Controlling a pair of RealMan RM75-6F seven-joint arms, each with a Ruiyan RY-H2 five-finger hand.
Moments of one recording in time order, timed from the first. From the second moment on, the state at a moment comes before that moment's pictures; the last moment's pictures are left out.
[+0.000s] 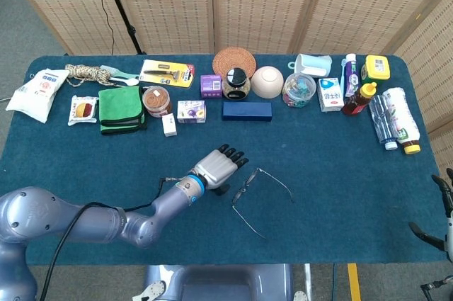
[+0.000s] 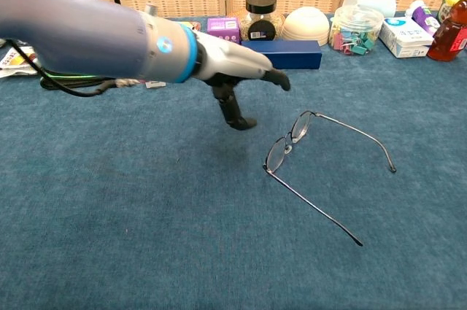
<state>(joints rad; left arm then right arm) -1.44 -1.51 -0.01 -1.64 0.45 0.76 0.60 -0.05 -1.06 0.10 -1.68 -1.49 1.62 0.05</state>
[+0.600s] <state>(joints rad) -1.00 -1.11 0.11 -1.96 0.97 1.13 0.34 0.03 -1.03 0.10 -1.74 -1.53 1.50 0.08</state>
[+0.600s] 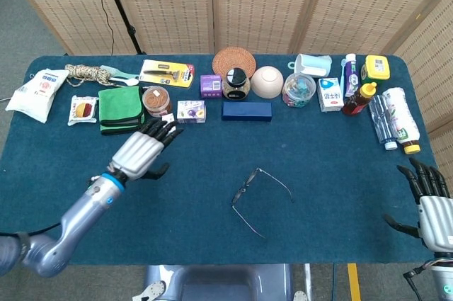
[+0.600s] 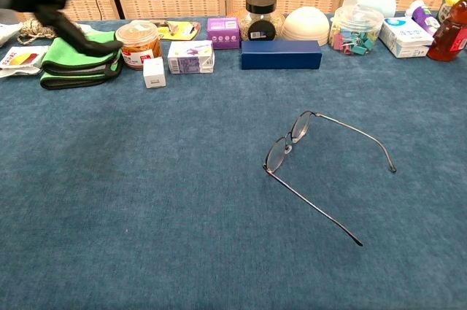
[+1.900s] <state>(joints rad) -0.38 -0.80 0.16 -2.02 1.33 1.44 0.06 0.39 -1.05 0.13 -1.94 -1.50 1.05 0.02</state>
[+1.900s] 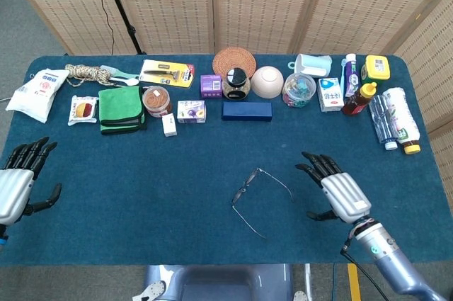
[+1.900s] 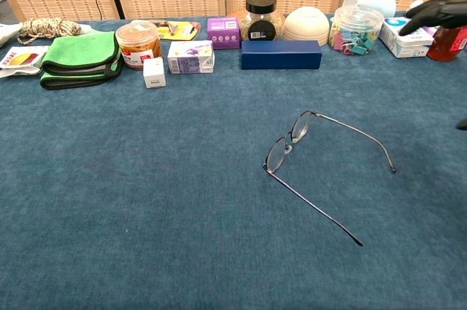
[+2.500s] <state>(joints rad) -0.34 -0.79 0.08 -2.00 1.29 1.38 0.07 0.58 -1.19 0.18 -1.95 -1.36 0.86 -0.03</state>
